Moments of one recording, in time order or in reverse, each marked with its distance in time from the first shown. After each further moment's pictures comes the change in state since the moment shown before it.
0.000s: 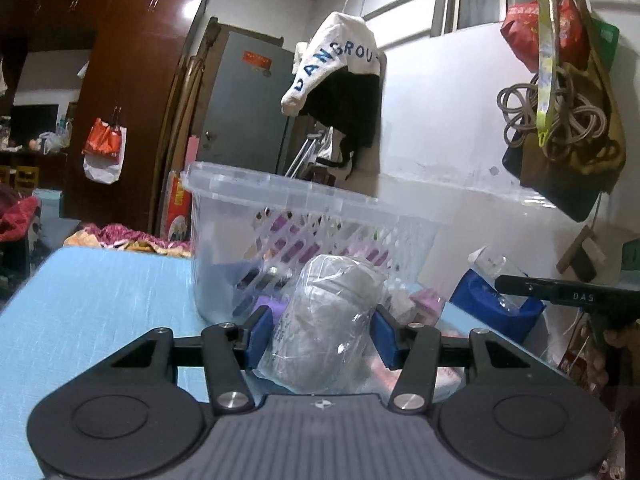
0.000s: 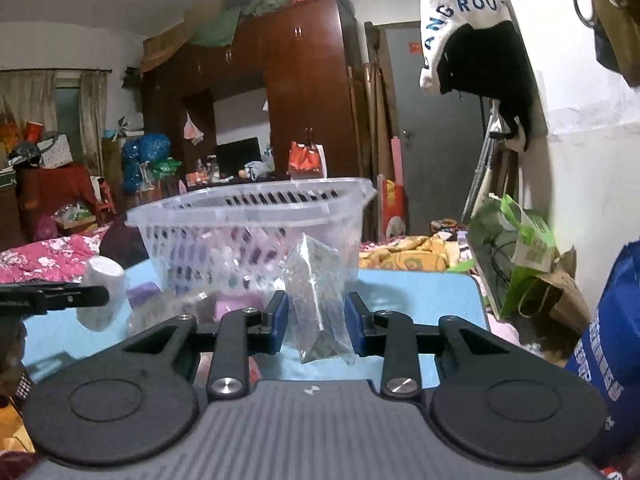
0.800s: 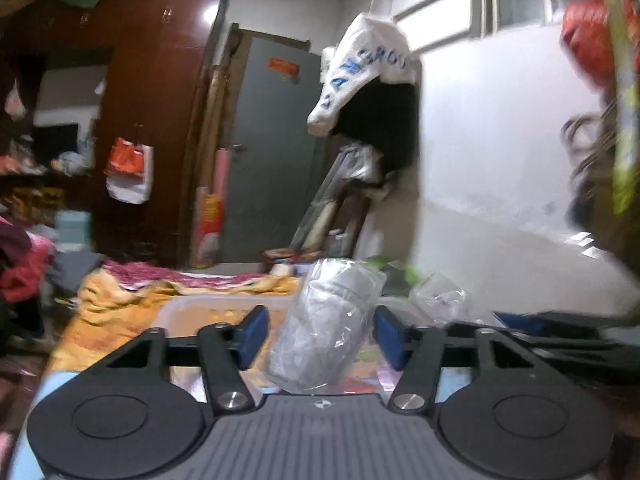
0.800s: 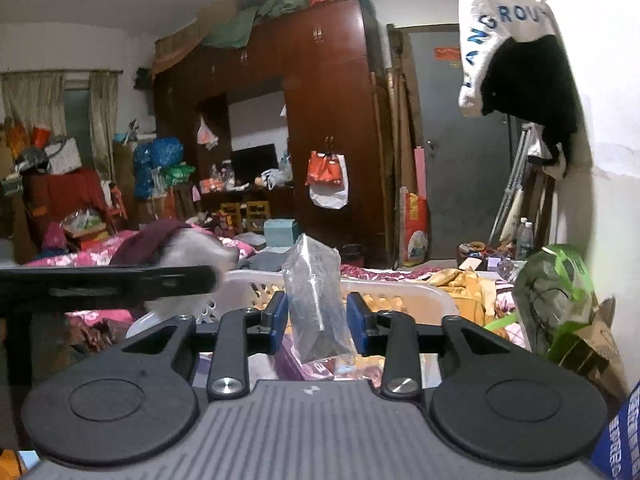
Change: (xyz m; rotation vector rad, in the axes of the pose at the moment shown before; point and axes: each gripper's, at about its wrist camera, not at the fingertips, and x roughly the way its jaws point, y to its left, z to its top) left arm 0.108 -0.019 0.131 0.035 0.032 0.190; right arm 0.095 0.047 0.090 -0.023 0.013 0.041
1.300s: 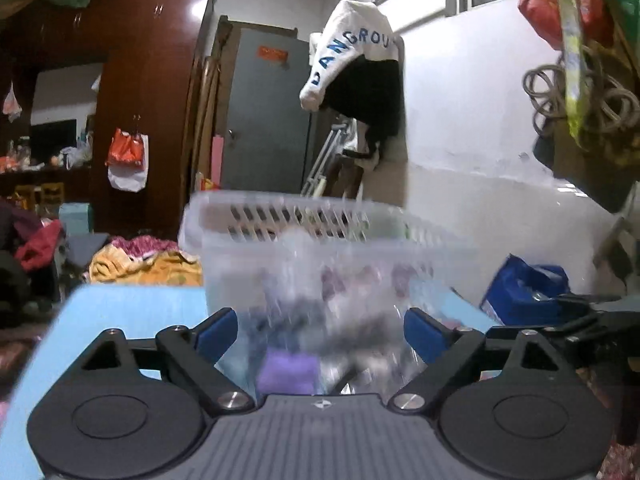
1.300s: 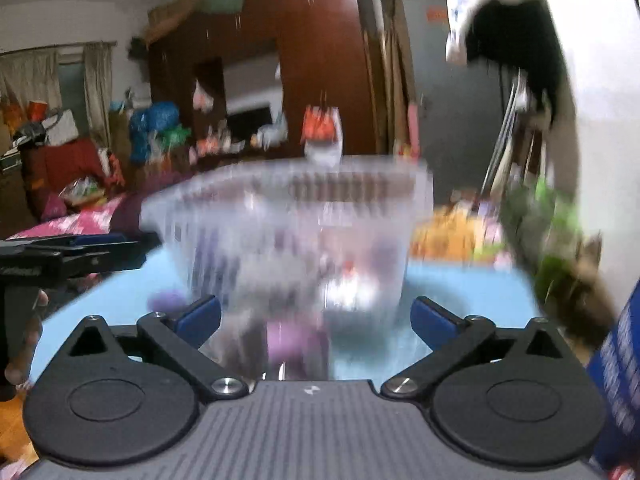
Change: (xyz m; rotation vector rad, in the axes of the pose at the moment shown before) left arm -0.094 0.010 -0.111 0.025 0.021 -0.076; right arm -0.061 -0.009 -0.096 0.049 0.138 0.006
